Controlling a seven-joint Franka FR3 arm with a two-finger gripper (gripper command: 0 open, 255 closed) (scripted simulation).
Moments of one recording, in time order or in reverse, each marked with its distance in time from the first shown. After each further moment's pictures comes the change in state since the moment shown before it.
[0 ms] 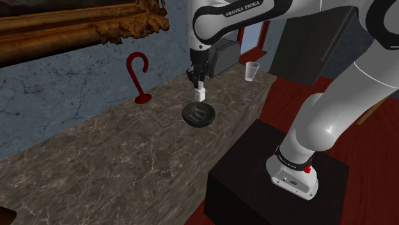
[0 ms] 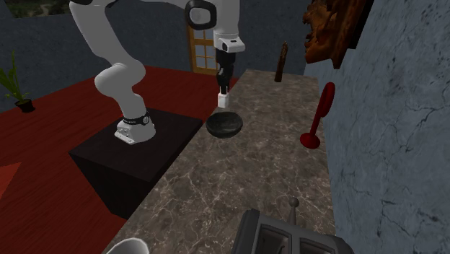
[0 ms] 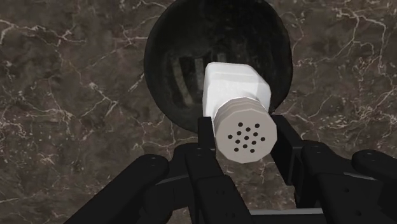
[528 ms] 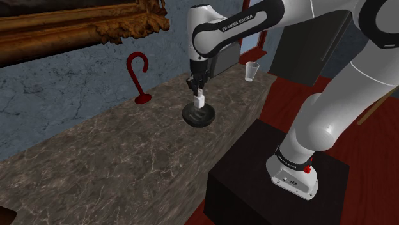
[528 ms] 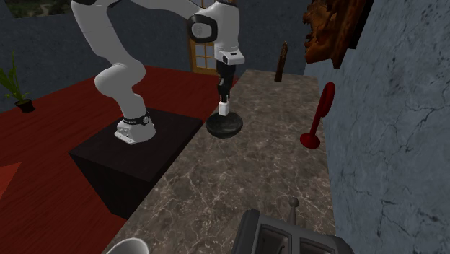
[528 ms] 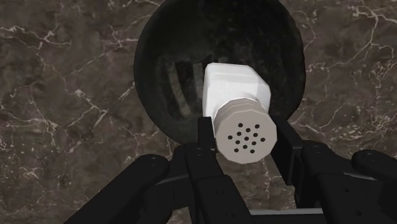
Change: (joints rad) arm 0.002 0.036 0.004 -0.072 0.000 0.108 0.004
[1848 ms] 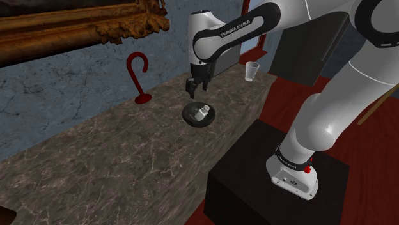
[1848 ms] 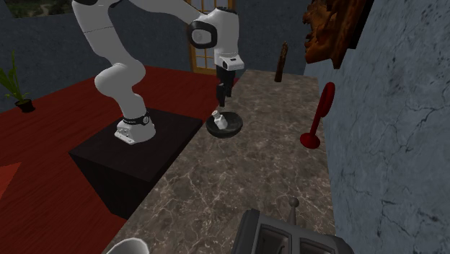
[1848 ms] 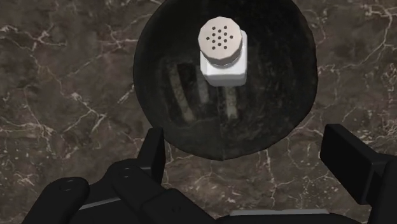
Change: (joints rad) arm -0.003 0.018 -0.004 -0.030 -0.001 0.049 -0.007
